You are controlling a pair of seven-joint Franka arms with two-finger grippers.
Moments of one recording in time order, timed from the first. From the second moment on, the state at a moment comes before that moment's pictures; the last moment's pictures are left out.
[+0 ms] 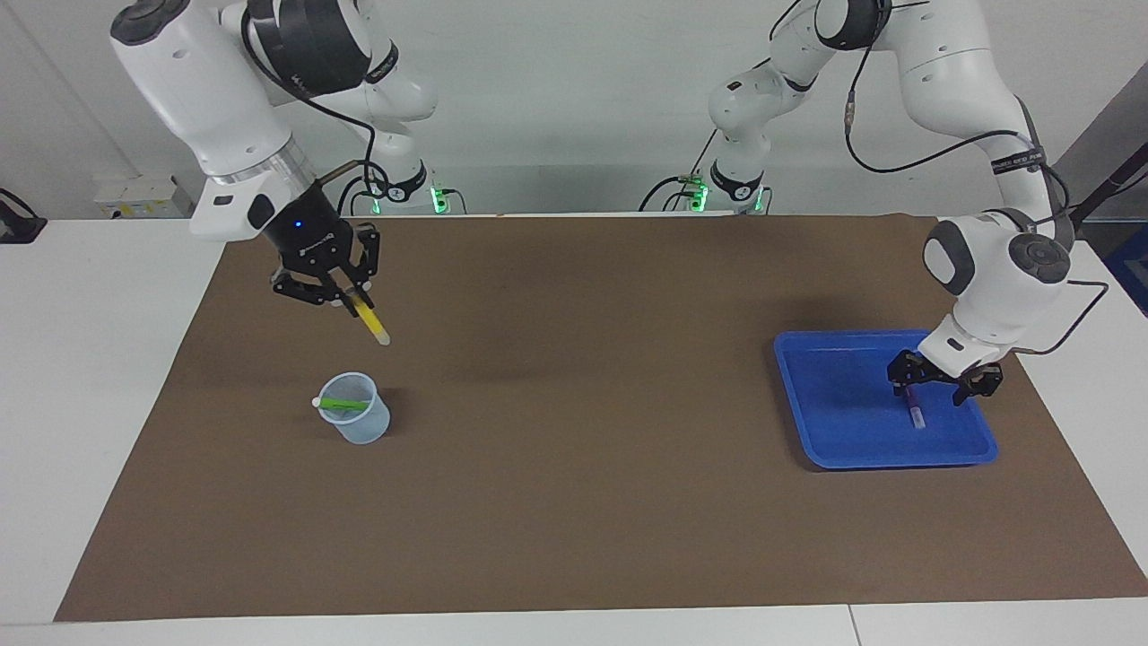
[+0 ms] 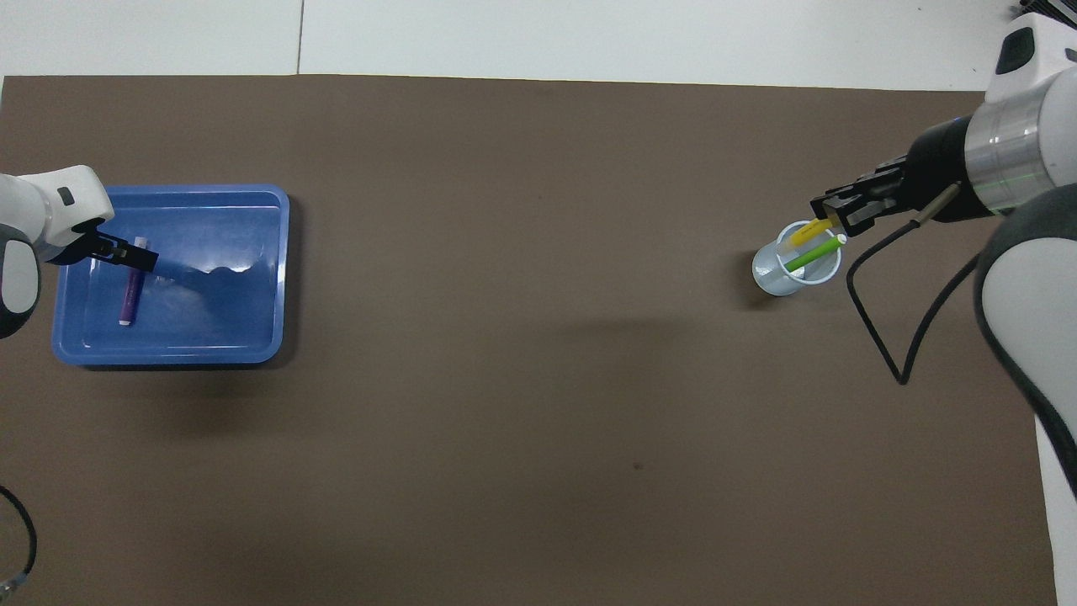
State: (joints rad) left arm 0.42 0.37 -0.30 -1.81 0.25 2.26 0.39; right arm -0.05 0.10 0.20 -1.51 0.19 1.76 -0.32
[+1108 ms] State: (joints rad) left arm 0.32 0.23 -0.35 -1.81 -0.14 1.89 -0.25; right arm 0.04 0.09 0.25 -1.52 0.37 1.75 0.37
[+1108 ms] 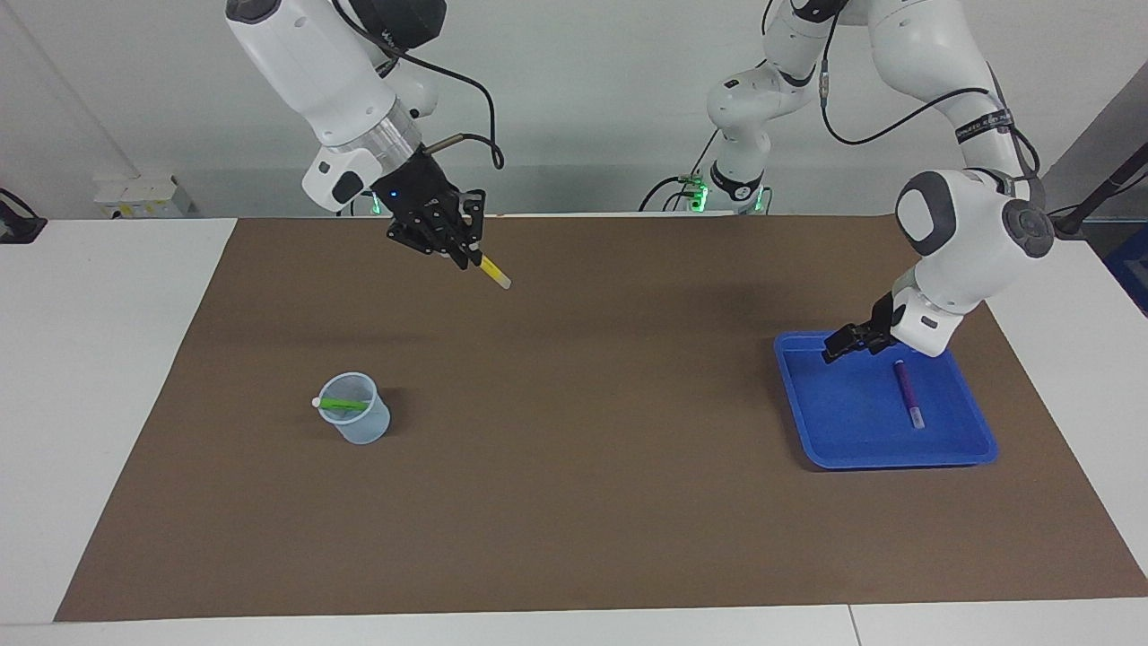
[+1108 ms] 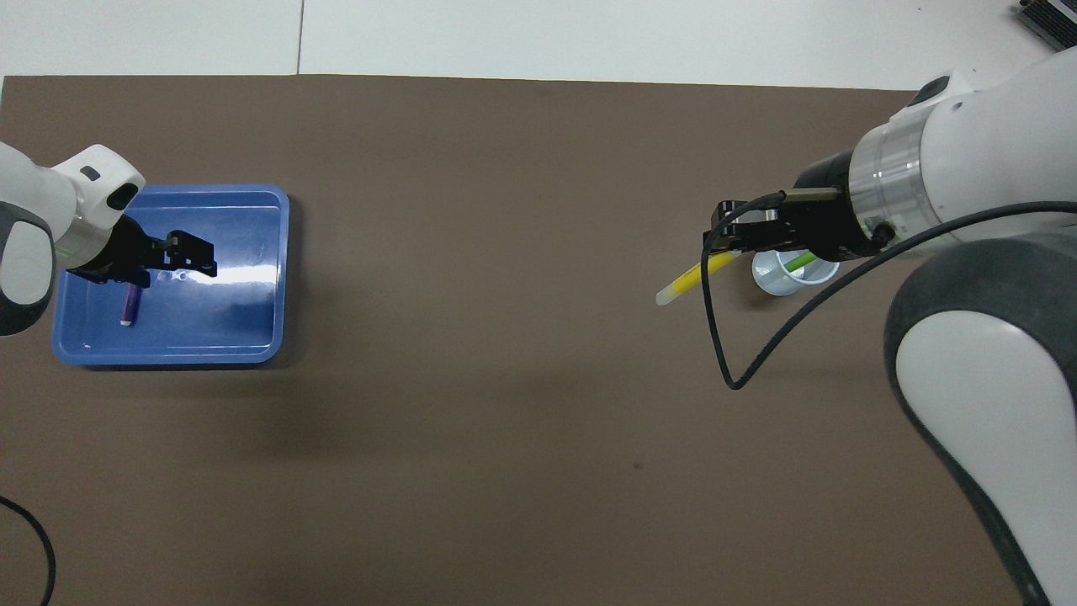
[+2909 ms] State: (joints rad) left arm 0.19 0.16 -0.55 -1.75 -0.81 2.03 -1.72; right arm 0.21 0.02 0.25 -1.71 0.46 2.09 0.70
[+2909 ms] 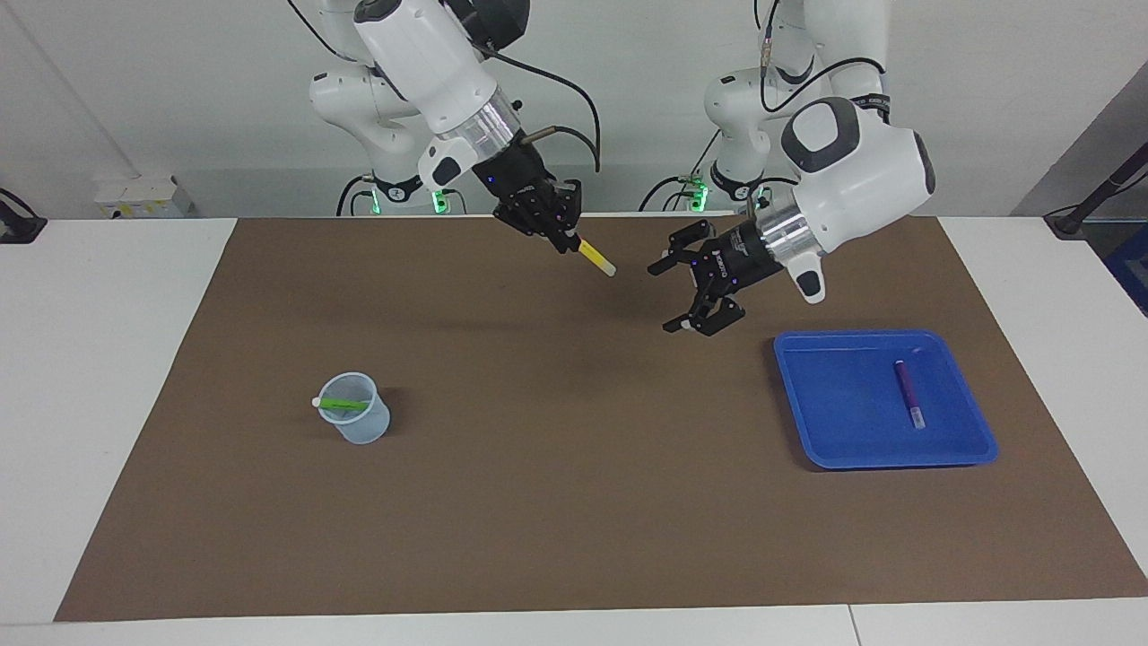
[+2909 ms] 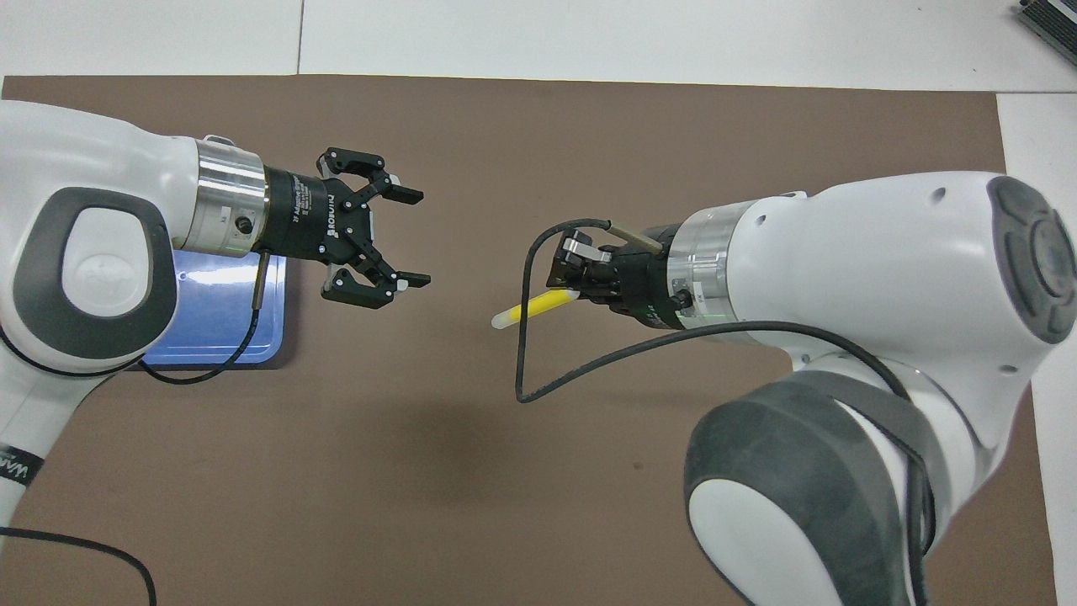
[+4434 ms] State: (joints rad) left arm 0.10 0.12 -0.59 -1.75 -0.83 2.01 -1.77; right arm 0.21 0.02 0.25 -1.72 0.46 2.09 0.70
